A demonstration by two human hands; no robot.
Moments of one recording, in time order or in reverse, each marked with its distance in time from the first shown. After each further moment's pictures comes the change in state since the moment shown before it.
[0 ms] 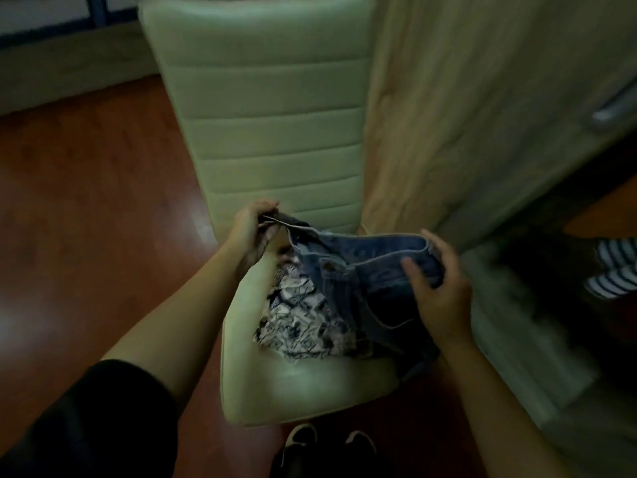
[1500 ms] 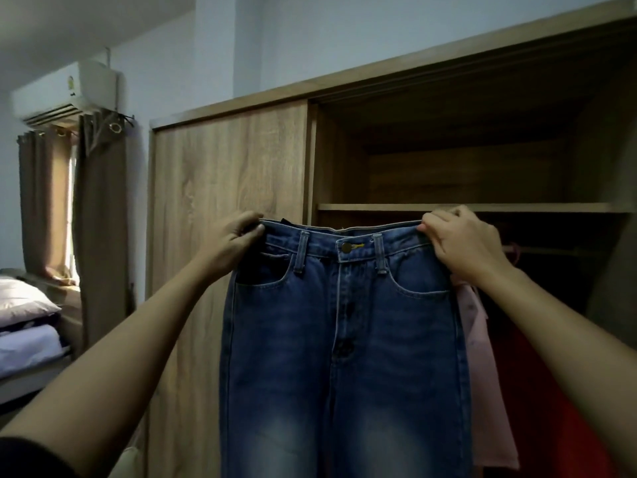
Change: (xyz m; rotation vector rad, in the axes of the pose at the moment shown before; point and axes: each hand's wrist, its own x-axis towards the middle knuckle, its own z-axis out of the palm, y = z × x) left_hand -0.404 0.388 0.403 0.713 -0.738 1.629; right_hand 0.043 -0.462 -0.527 -1.383 0.773 -0.532
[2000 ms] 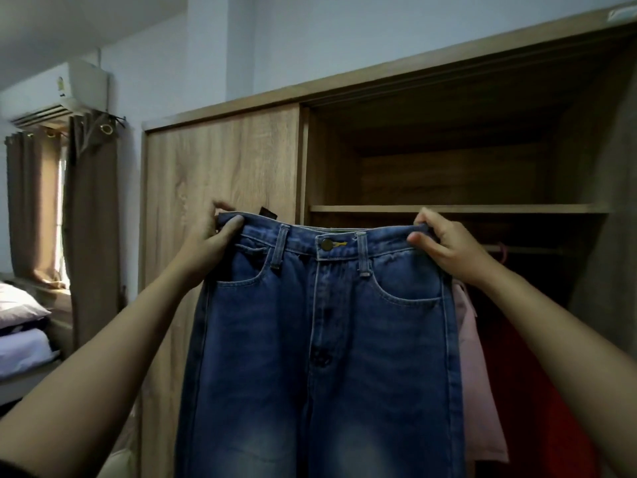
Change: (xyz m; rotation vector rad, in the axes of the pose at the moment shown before) left_hand -0.008 0.011 -0.005 -0.357 0.166 -0.101; right_hand -0.006 -0.006 -0.021 0.765 -0.141 0.044
